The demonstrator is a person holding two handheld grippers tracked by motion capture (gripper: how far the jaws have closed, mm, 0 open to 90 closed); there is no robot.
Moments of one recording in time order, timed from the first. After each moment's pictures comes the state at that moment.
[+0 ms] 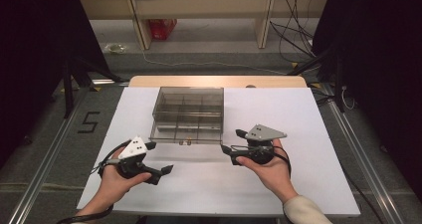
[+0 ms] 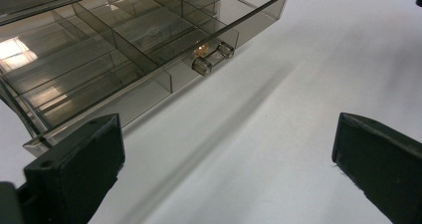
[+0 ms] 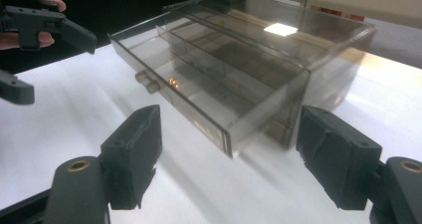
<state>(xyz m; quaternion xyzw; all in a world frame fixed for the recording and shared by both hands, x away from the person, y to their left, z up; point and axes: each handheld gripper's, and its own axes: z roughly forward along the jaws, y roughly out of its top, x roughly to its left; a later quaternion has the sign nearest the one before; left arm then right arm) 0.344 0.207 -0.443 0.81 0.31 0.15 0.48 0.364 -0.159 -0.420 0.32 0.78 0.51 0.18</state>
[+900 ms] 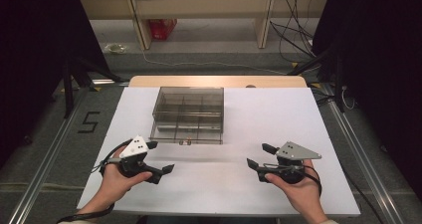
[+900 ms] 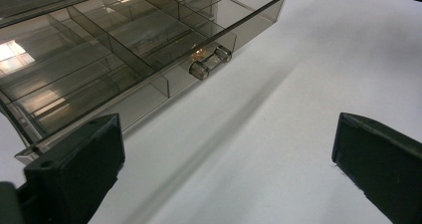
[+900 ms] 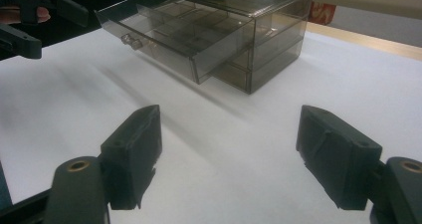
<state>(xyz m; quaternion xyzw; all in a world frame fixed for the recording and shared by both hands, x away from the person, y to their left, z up) 0.347 0.205 -0.443 0.81 0.30 0.15 0.48 0.319 -0.221 -0.428 0.35 0.77 0.50 0.19</state>
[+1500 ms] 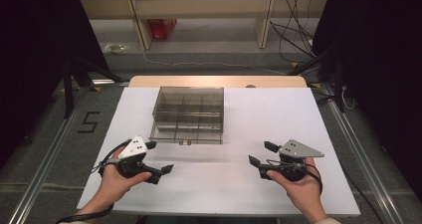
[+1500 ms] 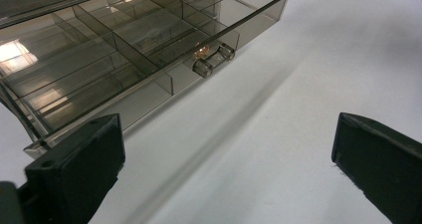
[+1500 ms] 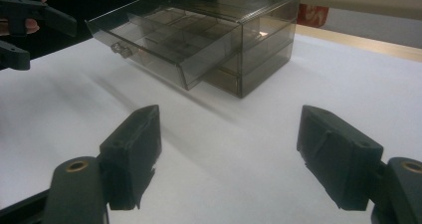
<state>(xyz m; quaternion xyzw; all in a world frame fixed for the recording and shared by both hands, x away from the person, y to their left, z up) 0.346 0.206 -0.443 0.81 0.30 0.15 0.48 0.324 -0.226 -0.429 0.37 0.76 0.51 0.19</state>
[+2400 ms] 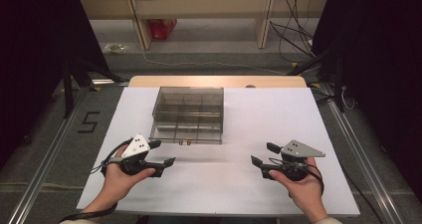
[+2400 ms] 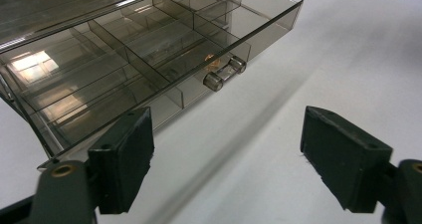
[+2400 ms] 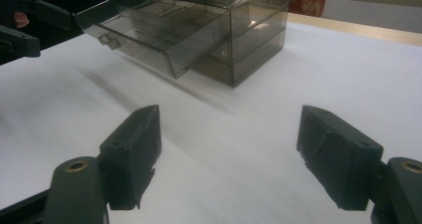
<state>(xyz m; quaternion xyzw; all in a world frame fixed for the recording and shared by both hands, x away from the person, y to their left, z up) 0.347 0.200 -0.441 0.81 0.31 0.18 0.47 0.327 -0.234 -0.437 0.38 0.75 0.50 0.19</state>
